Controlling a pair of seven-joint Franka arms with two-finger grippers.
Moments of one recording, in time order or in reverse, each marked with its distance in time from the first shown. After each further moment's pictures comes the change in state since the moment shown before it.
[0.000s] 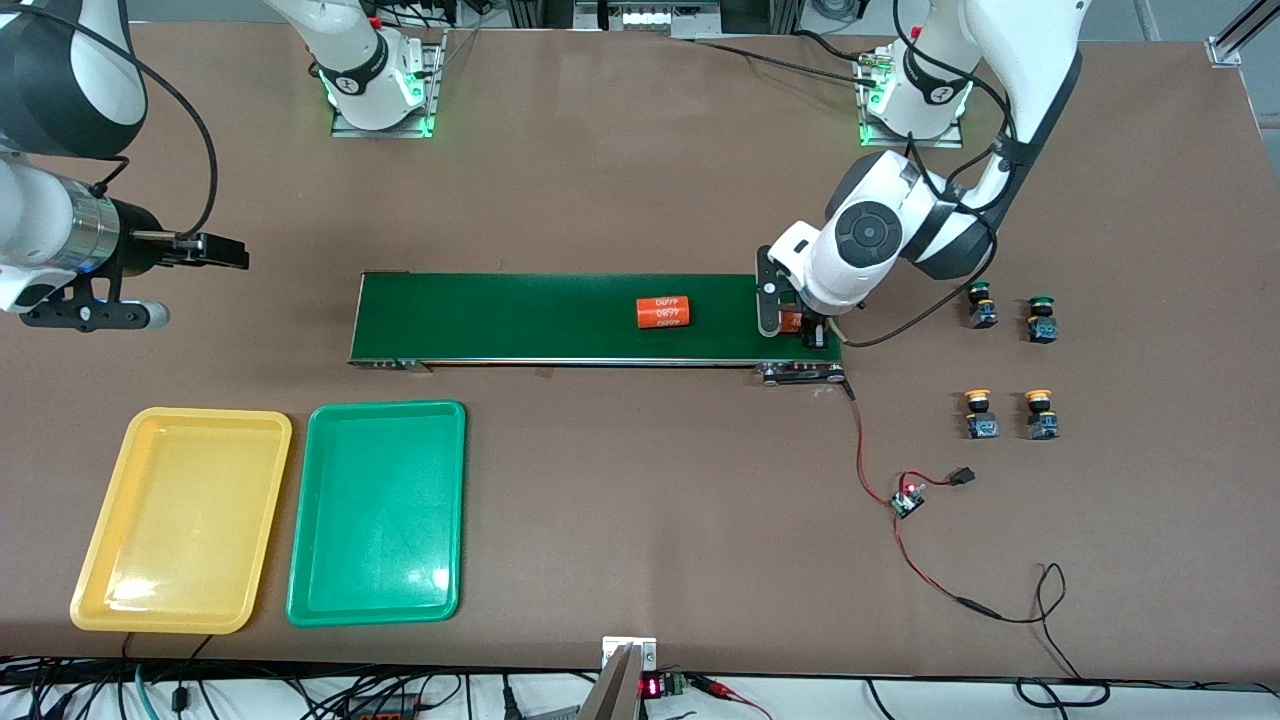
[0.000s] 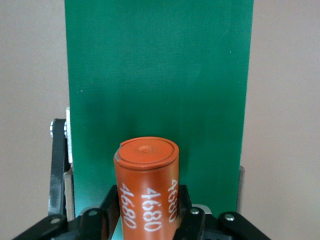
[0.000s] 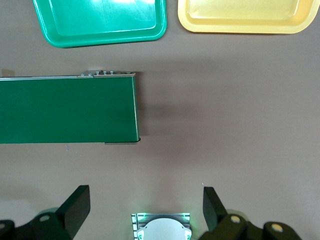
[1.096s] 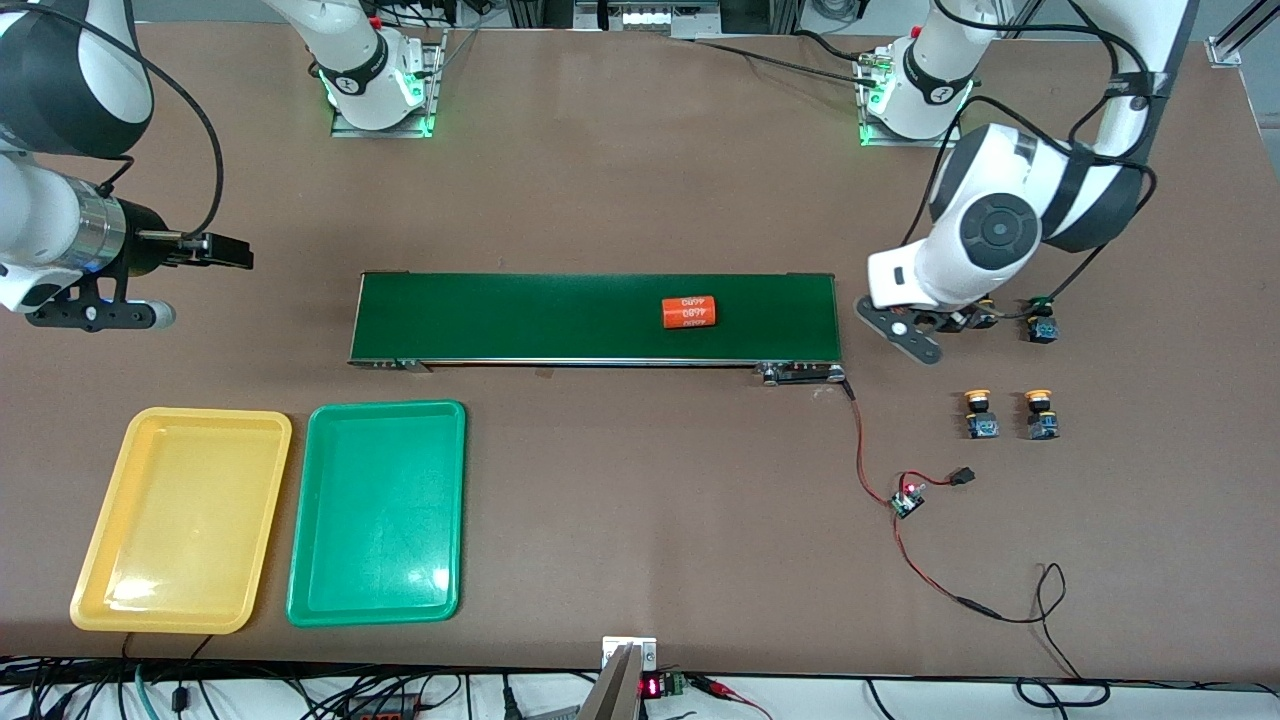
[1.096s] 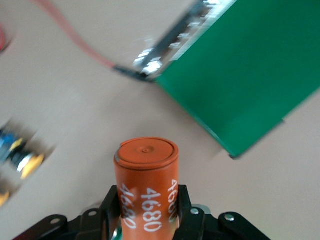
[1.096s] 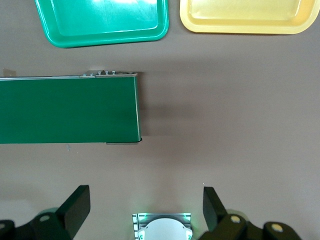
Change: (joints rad) left arm 0.066 -0.171 0.099 0.011 -0.001 -0.270 -0.514; right arm 0.006 0.000 0.000 0.000 0.000 0.000 0.006
